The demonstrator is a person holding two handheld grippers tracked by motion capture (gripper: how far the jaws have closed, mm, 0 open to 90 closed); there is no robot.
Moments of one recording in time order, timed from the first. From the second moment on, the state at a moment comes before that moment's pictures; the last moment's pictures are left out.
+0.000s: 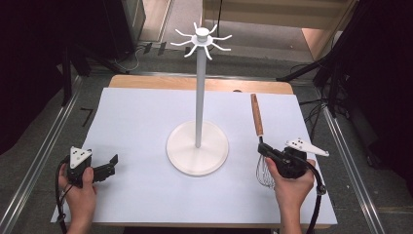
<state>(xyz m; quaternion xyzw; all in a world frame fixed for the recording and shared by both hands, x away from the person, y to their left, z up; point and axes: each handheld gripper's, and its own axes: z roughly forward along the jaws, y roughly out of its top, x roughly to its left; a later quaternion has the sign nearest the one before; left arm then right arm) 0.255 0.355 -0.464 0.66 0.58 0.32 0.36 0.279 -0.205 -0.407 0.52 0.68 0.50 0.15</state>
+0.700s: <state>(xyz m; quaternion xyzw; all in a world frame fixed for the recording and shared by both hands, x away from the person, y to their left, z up) 0.254 0.354 -0.464 0.66 0.58 0.32 0.36 0.257 -0.193 -0.373 0.47 0.64 0.57 0.22</state>
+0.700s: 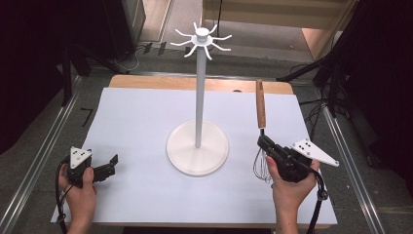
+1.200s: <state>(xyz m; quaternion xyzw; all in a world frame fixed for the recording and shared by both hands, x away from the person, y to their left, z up) 0.254 0.355 -0.463 0.66 0.58 0.32 0.36 0.248 -0.176 -0.344 0.43 0.63 0.60 0.26</state>
